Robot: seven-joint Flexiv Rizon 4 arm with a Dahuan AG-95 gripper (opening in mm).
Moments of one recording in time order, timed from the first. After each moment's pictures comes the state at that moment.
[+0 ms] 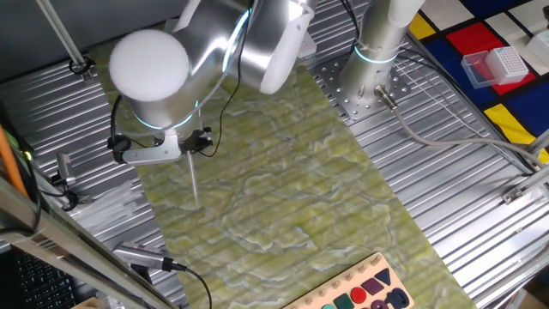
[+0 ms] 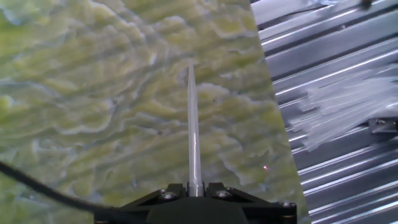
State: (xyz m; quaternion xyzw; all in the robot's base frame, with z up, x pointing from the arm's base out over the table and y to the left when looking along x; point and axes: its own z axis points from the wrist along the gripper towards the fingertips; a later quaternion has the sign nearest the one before) arm 0.593 0.084 0.188 0.58 -0.80 0.07 0.09
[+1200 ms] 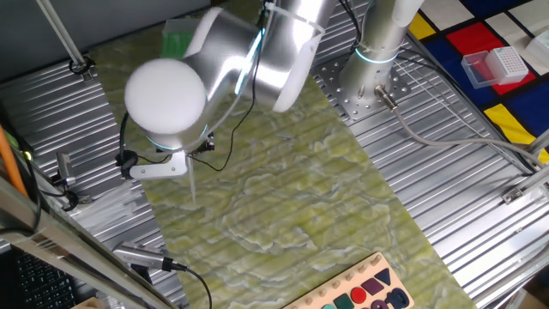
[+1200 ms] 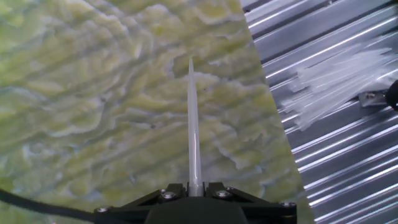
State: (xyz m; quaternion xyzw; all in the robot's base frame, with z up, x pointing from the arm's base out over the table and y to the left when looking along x) arm 0.594 0.075 0.189 0.57 -0.80 0.13 0.12
